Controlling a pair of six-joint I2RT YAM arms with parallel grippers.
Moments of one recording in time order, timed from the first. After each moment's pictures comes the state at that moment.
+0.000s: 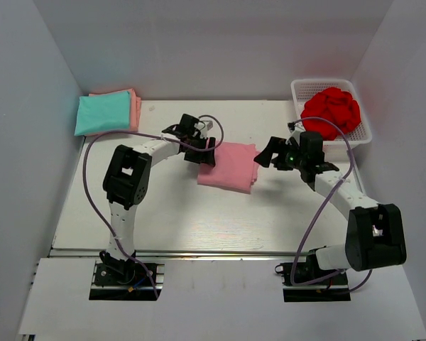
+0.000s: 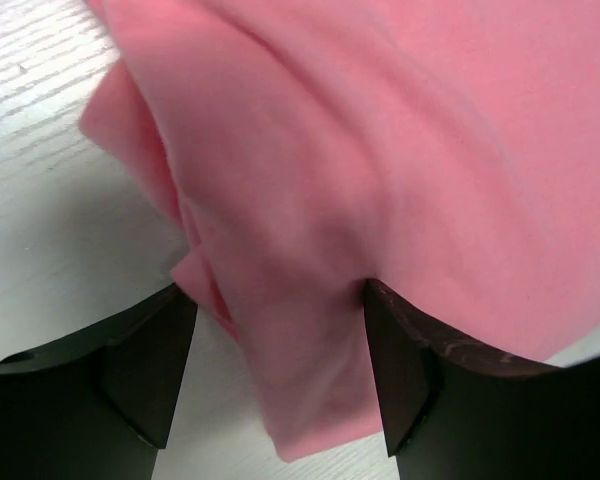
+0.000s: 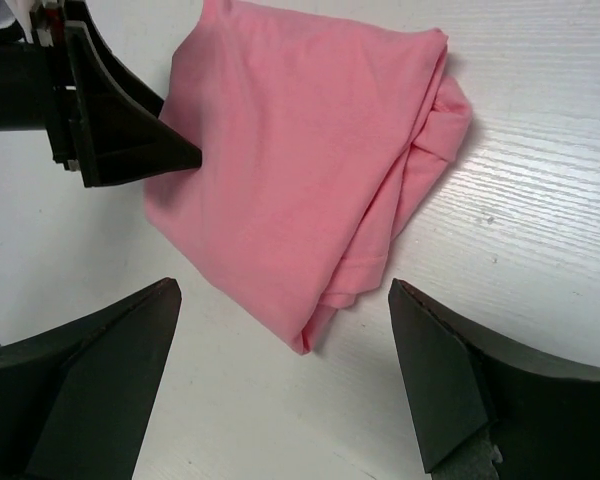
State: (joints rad) left arm -0.43 2.12 1.52 -0.38 0.33 -0.17; right arm 0.20 1.38 0.80 0.02 -0.45 0.38
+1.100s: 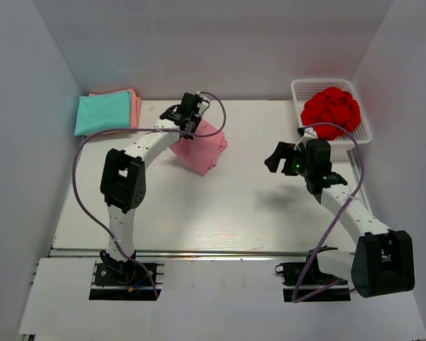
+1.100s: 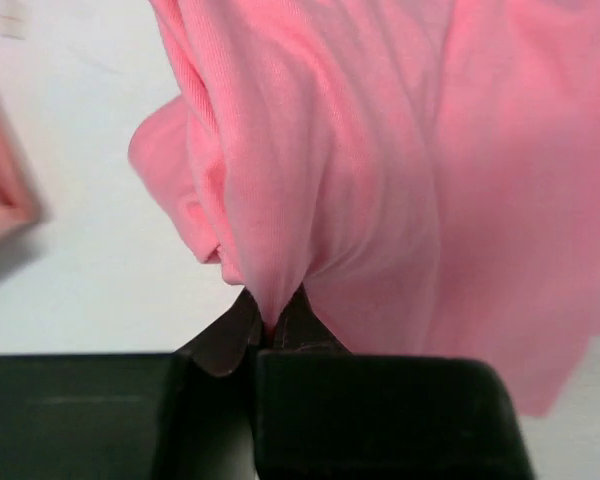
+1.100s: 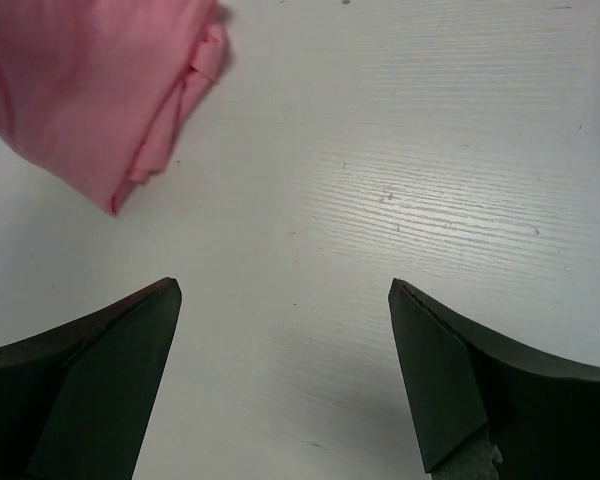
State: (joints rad) left arm -0.48 2.09 1.78 -0.56 -0.29 0.14; right arm 0.19 1.18 0.70 -0.04 -0.25 0.31
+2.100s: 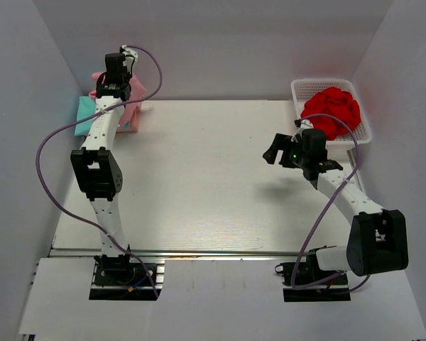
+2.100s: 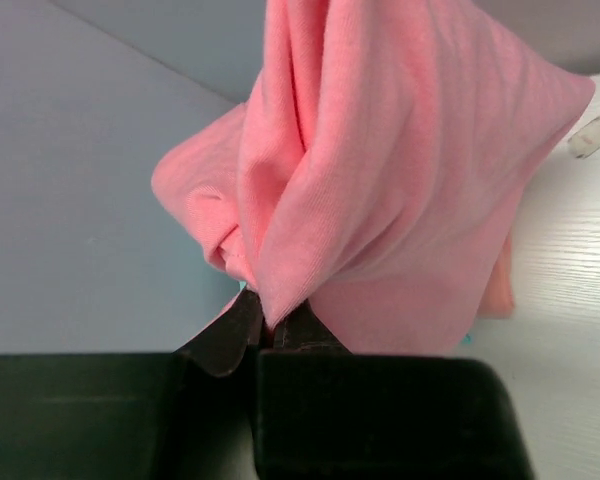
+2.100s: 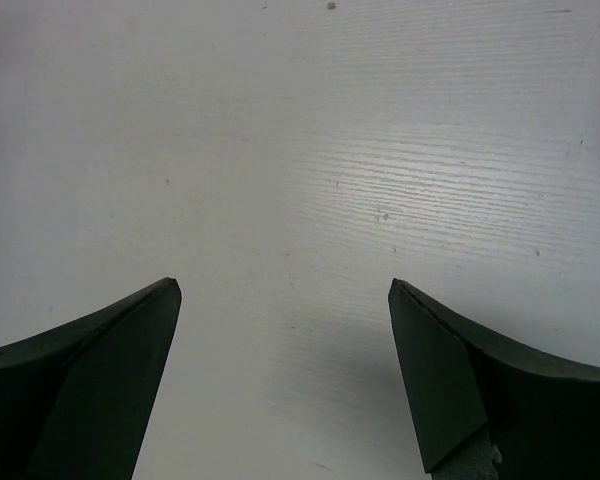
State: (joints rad) left arm -0.03 2.12 2.15 -0.45 -0.44 0.52; right arm 0.19 1.32 0.83 -0.09 -0.24 0.33
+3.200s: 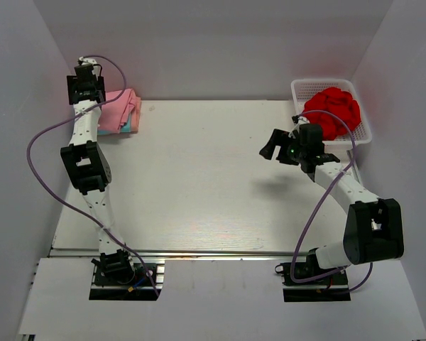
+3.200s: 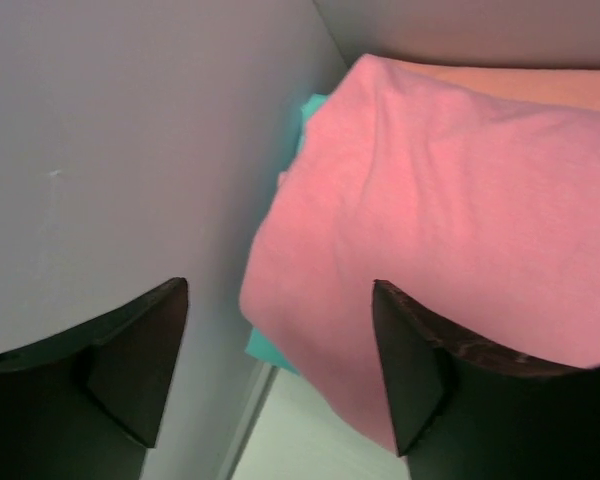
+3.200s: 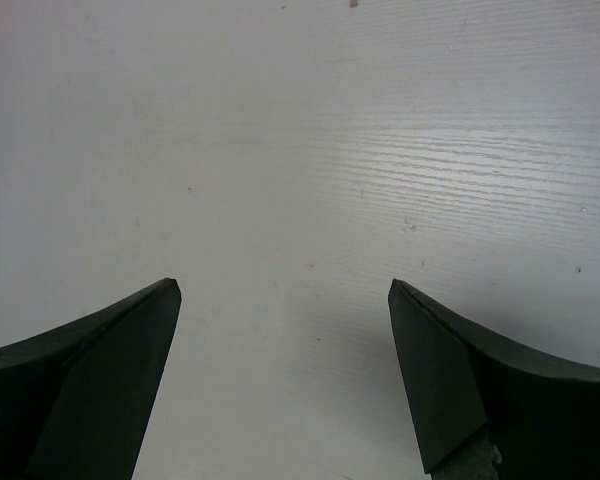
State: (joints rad) left arm 0.20 2.33 2.26 -0.40 -0.41 0.26; right arm 0.19 1.41 0.92 -0.12 -0.27 0.39
